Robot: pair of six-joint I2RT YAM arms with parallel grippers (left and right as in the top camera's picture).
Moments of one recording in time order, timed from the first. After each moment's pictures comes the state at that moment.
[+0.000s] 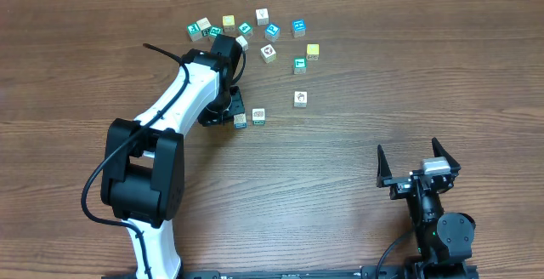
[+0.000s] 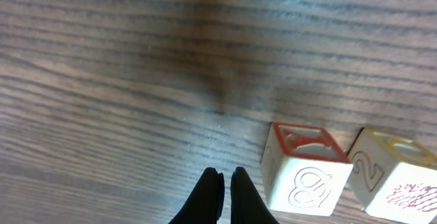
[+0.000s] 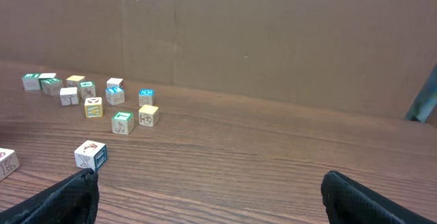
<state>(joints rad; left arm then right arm) -0.29 2.04 1.51 -0.99 -0.05 -0.55 0.08 0.01 0.02 -0.03 -0.02 -0.12</state>
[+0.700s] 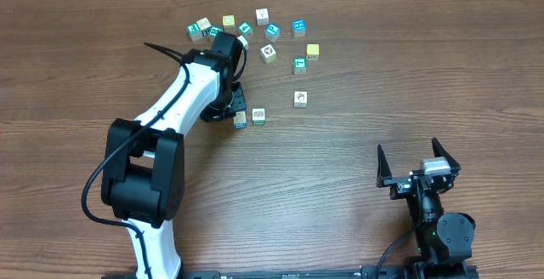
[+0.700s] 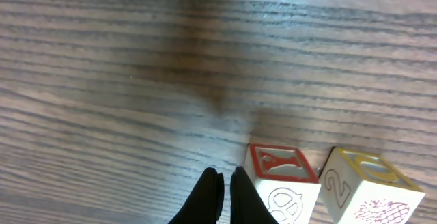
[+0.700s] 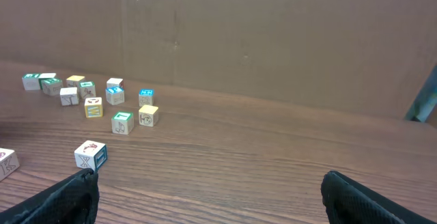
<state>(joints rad) -0.29 2.04 1.51 -0.93 -0.05 -0.54 0.08 0.01 0.02 -0.03 -0.02 -0.12</state>
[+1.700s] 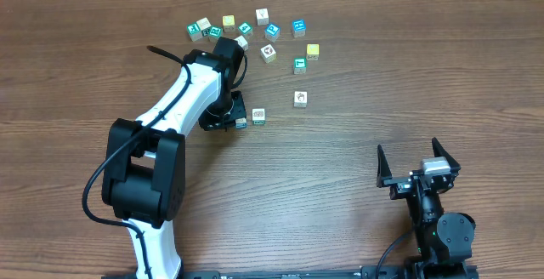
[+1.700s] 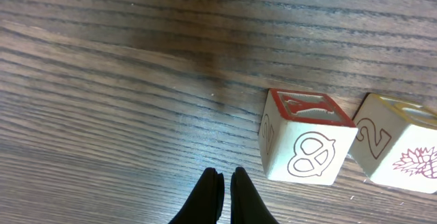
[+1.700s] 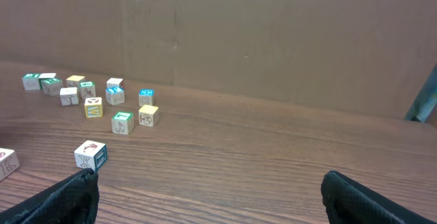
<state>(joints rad) -0.30 2.04 1.51 -1.05 -0.01 -0.55 0.08 0.01 0.02 -0.03 -0.02 -0.12</state>
